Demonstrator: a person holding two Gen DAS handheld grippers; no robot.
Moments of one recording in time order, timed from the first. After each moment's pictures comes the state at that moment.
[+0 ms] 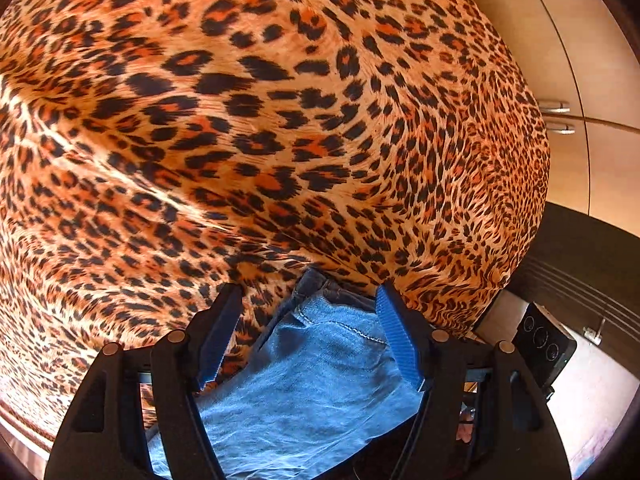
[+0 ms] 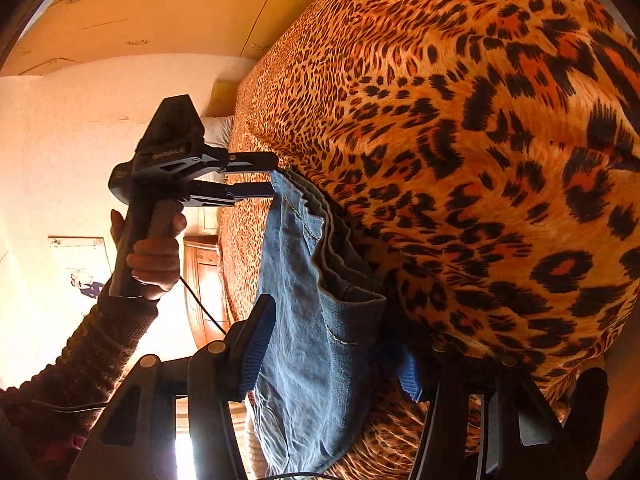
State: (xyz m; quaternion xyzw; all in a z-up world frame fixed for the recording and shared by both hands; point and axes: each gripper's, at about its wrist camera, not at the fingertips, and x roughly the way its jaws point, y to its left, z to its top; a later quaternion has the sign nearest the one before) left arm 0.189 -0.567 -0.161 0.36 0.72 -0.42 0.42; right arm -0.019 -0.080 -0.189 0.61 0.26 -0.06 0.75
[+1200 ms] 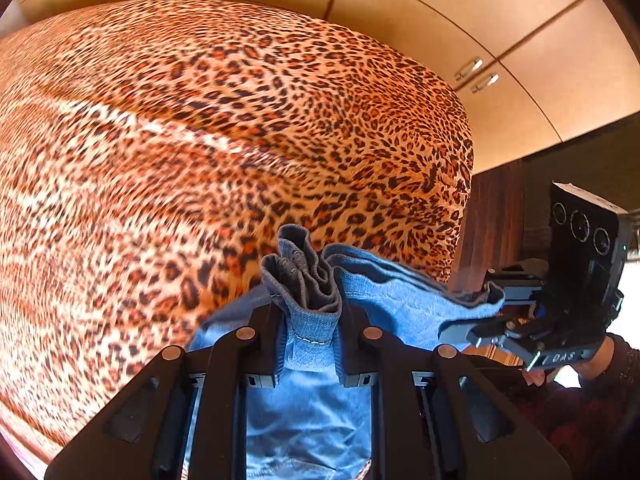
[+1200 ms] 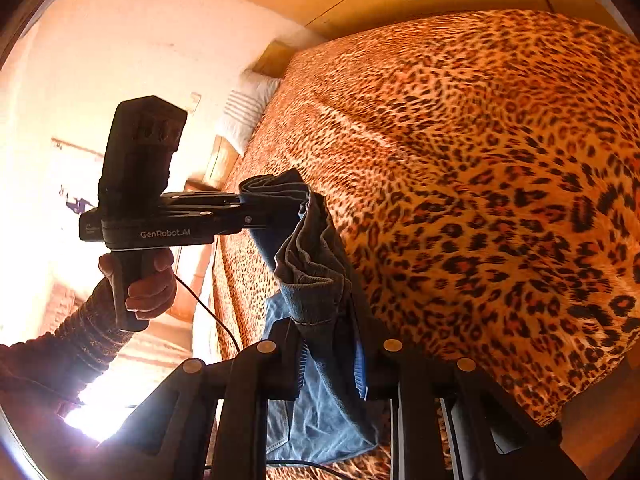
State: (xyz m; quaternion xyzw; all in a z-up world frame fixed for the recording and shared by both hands) left arm 0.148 -0.423 -0.015 0.35 0.56 -0.53 0.52; right arm 0.035 -0.020 -0.107 0.46 0.31 -0.02 0.83
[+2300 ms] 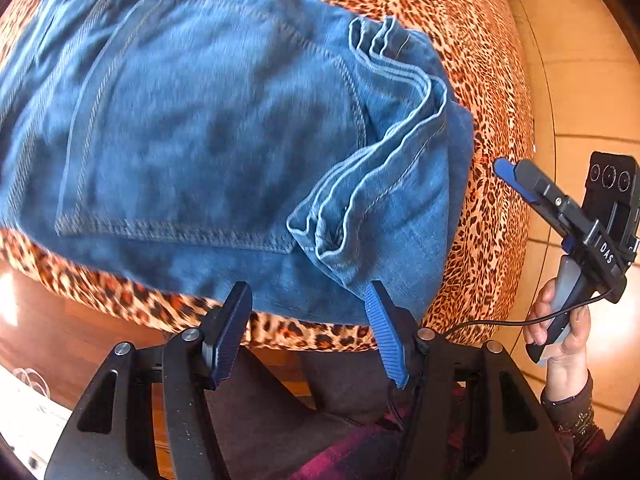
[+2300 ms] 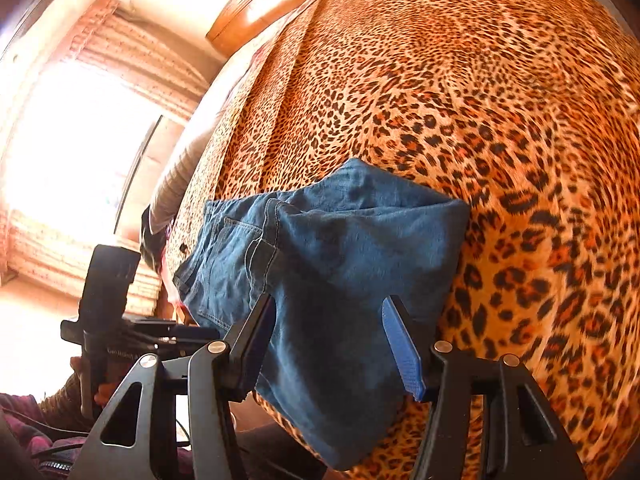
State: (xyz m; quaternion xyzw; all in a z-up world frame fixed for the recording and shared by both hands) left arm 0.040 -0.110 -0.099 -0.24 0.72 -0.07 0.65; right arm 0.232 0.074 -0.117 0.11 0.58 0.29 0.75
